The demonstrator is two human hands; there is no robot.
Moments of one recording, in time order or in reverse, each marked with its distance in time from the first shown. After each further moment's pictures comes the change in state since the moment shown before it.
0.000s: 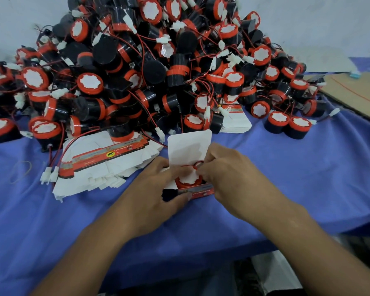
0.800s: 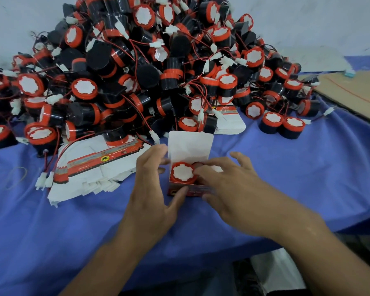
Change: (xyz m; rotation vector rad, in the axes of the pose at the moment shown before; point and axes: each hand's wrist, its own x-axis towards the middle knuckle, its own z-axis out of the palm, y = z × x) left_hand -0.001 0.025 0.027 -0.167 0.503 0.093; right_hand -0.027 0.021 0.007 -0.023 -0.059 -0.081
